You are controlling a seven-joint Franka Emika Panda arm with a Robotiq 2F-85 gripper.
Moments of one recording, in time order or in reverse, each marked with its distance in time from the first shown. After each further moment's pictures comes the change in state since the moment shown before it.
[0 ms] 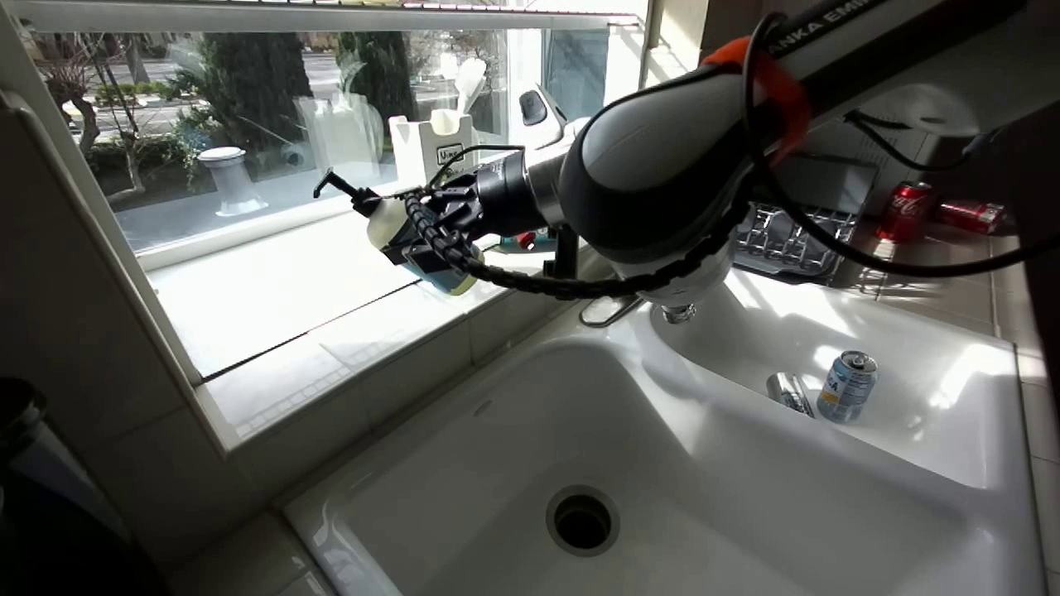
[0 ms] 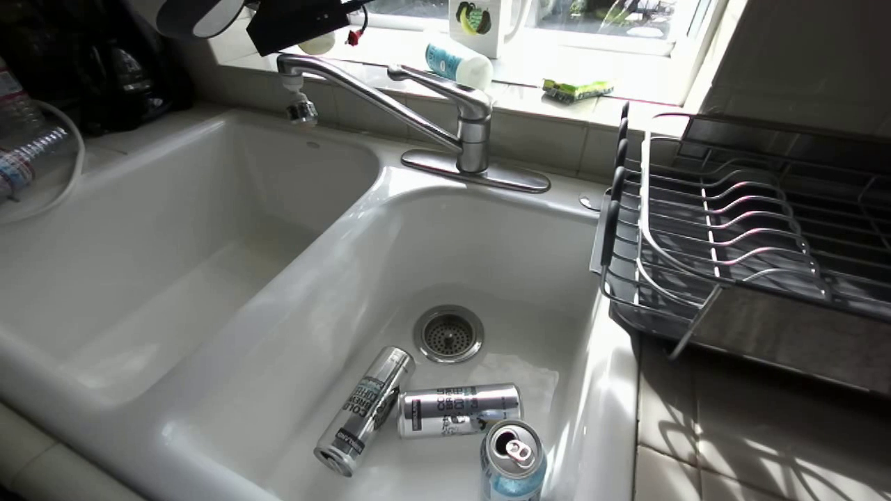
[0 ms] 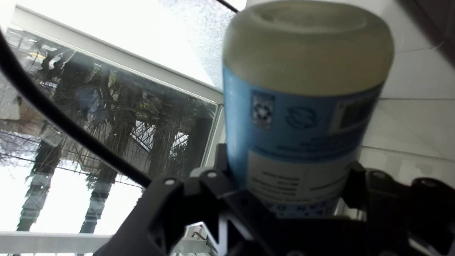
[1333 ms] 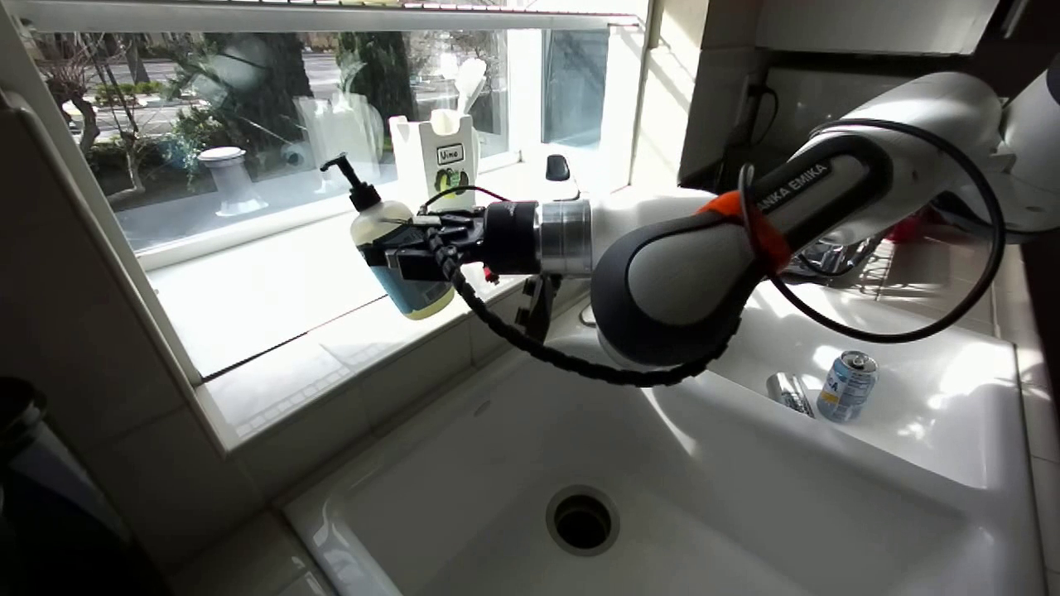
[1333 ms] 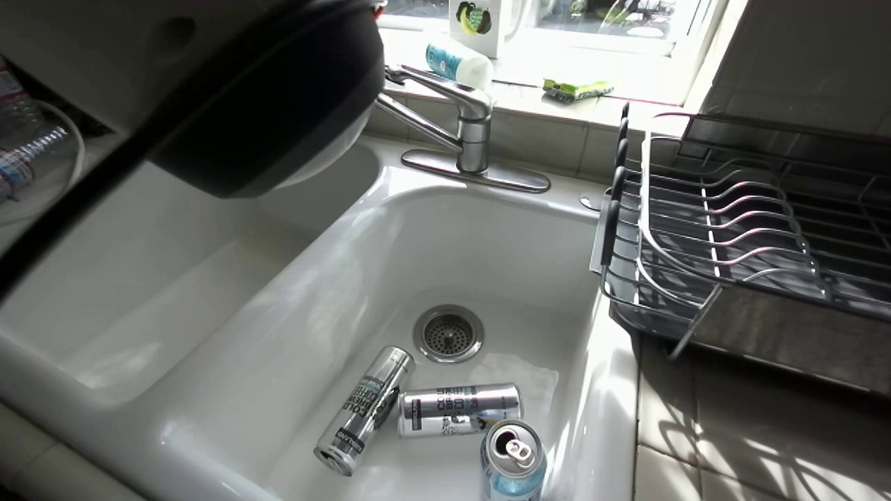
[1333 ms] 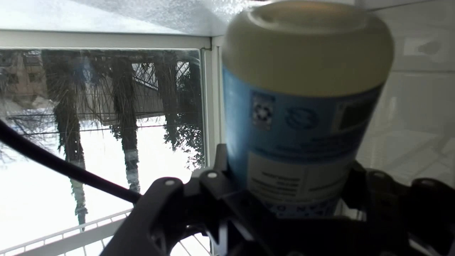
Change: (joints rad) arm -0.113 0.464 0.162 -0.001 -0.606 0.266 0.374
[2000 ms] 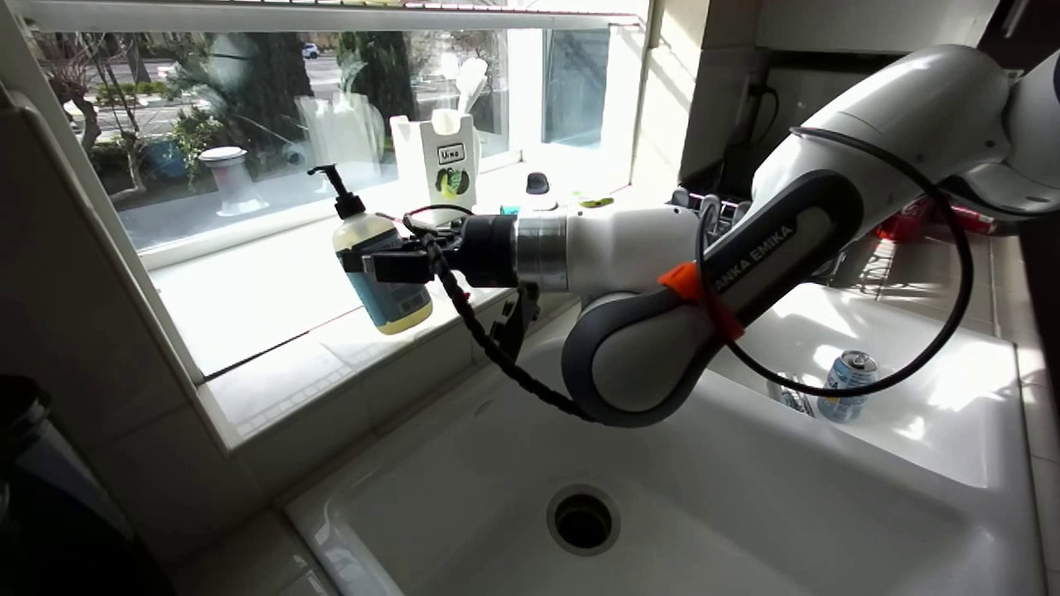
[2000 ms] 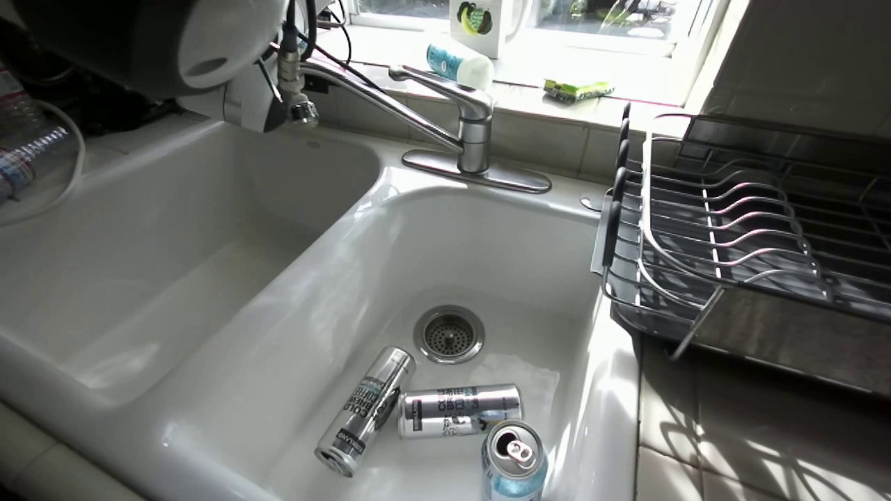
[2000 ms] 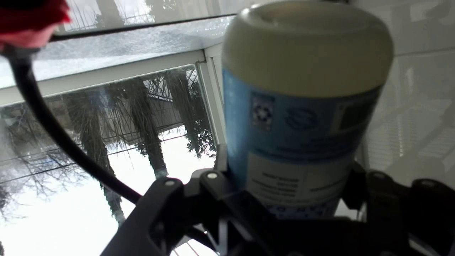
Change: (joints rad) arm 0.224 -0.152 -0.316 0.109 -0.161 0.063 0.581
